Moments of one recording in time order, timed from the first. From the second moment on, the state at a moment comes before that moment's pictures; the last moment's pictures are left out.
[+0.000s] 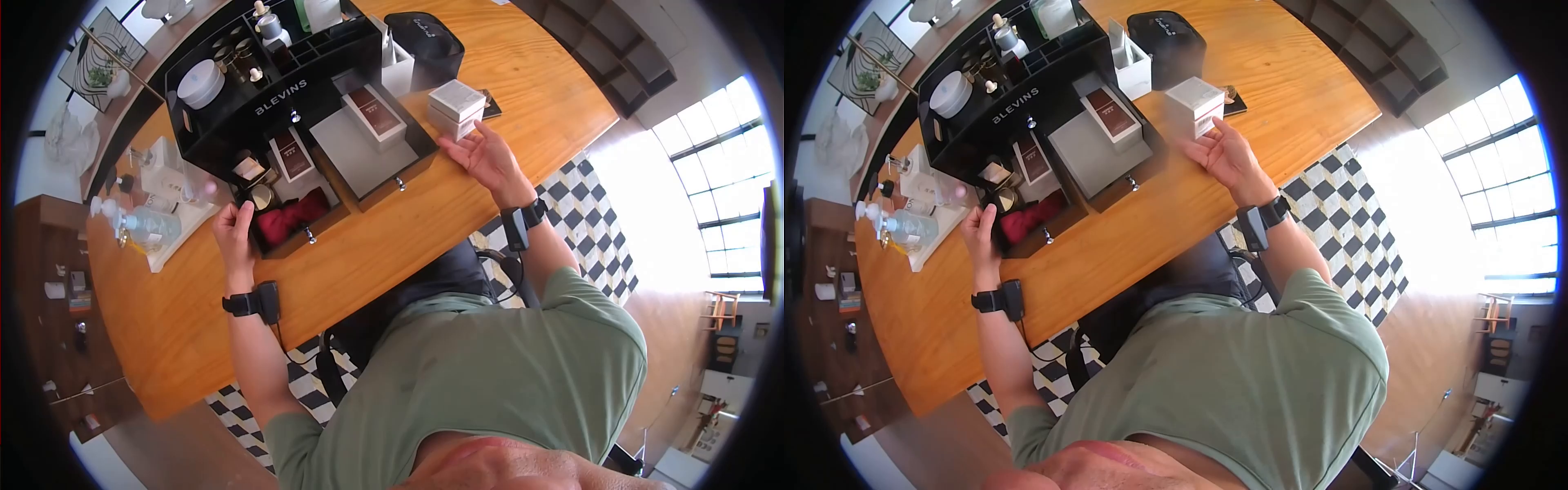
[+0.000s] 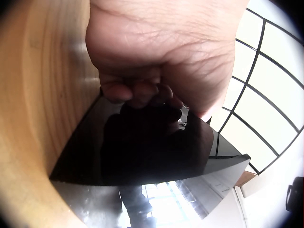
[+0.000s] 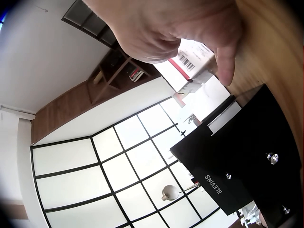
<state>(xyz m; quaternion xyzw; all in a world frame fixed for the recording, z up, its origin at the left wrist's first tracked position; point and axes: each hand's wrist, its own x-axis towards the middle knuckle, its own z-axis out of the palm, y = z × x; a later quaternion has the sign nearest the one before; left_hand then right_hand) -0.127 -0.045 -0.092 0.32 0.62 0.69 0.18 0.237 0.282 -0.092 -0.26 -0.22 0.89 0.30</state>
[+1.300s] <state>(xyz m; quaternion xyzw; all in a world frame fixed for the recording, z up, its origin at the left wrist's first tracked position) -0.136 -0.048 -0.101 0.33 0.63 0.68 0.18 0.217 0.293 -0.037 -0.42 -0.85 0.14 0.29</state>
